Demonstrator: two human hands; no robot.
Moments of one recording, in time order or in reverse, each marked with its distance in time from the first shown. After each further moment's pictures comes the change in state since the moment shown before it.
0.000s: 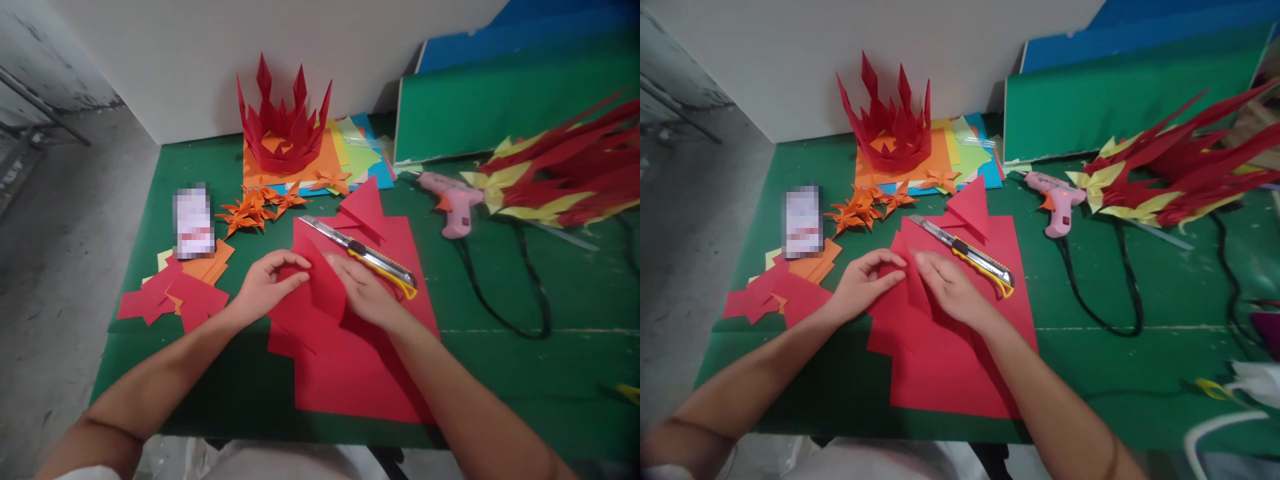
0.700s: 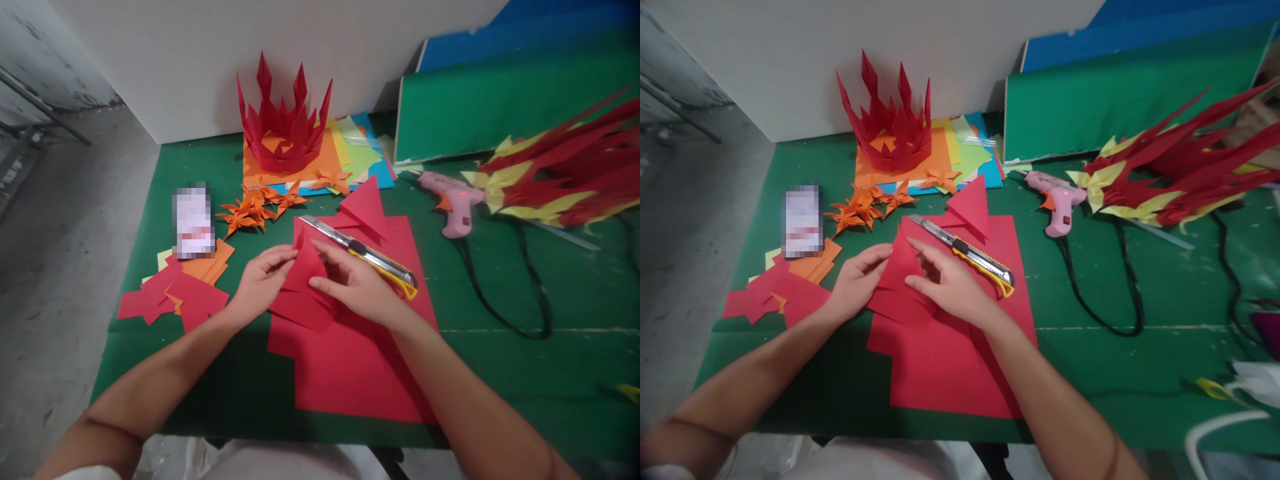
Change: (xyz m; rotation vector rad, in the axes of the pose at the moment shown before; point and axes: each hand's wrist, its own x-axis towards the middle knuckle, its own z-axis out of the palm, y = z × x) left_hand 0.000 -0.006 -0.004 0.073 0.106 -0.024; right_hand 0.003 0.013 -0.002 0.072 -0.109 0.053
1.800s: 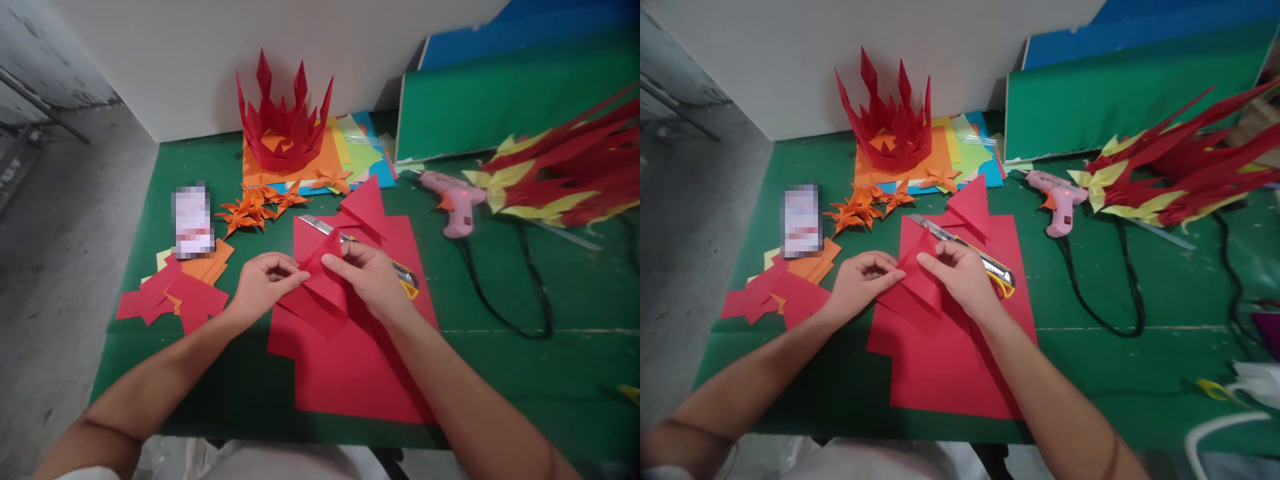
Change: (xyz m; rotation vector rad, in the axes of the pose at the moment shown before) left_hand -0.004 0.011 0.006 0.007 0.012 -0.053; right_hand 0.003 -0.015 0.001 0.291 0.324 0.134
